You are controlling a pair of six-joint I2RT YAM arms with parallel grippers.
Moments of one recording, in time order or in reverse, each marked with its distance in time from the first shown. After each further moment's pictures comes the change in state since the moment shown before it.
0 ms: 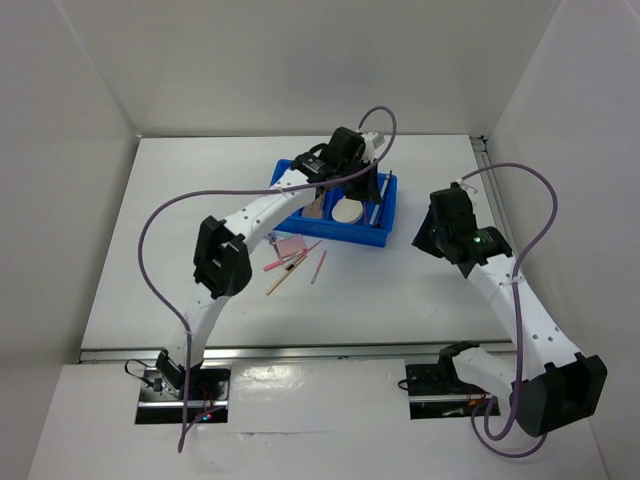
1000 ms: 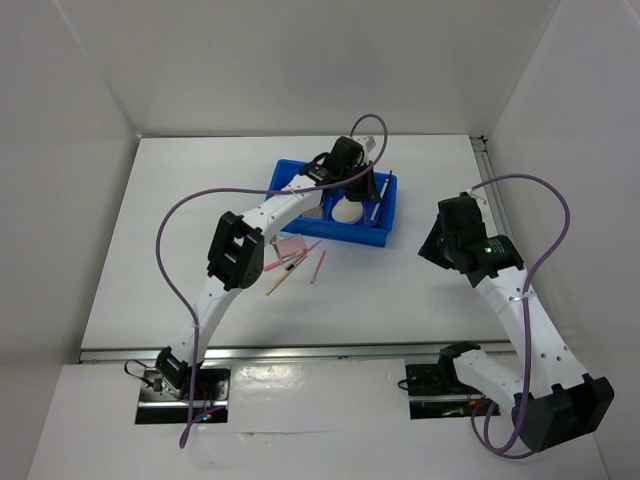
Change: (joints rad) left arm 0.034 0.230 0.068 0.184 -0.025 -0.164; right arm -0.020 -0.094 0.000 -0.143 -0.021 0.041
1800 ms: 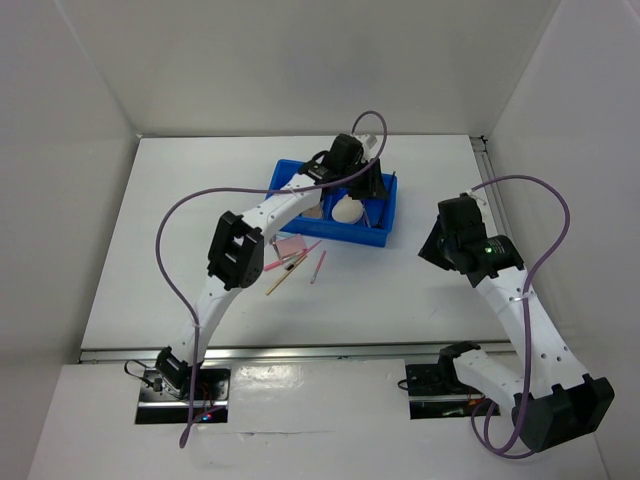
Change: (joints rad) left arm 0.013 0.008 0.021 0.030 0.054 -0.022; right arm 0.000 -0.001 0.000 -0.015 -0.004 0.003
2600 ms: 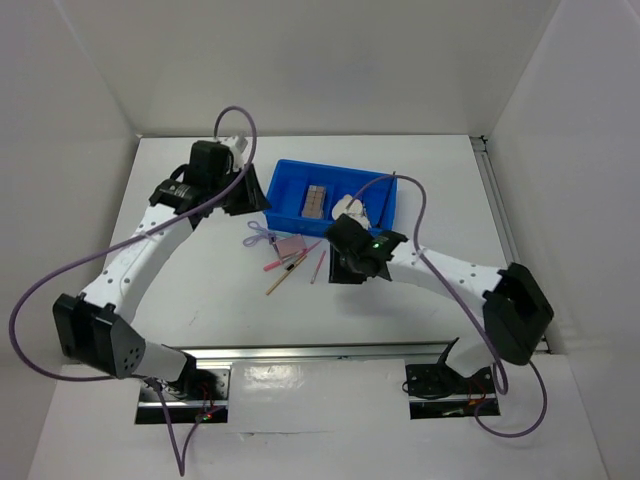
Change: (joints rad) left arm 0.313 -1.020 -0.887 -0.201 -0.124 0.155; right arm 0.570 0.465 0.047 0.264 -0.037 0.109
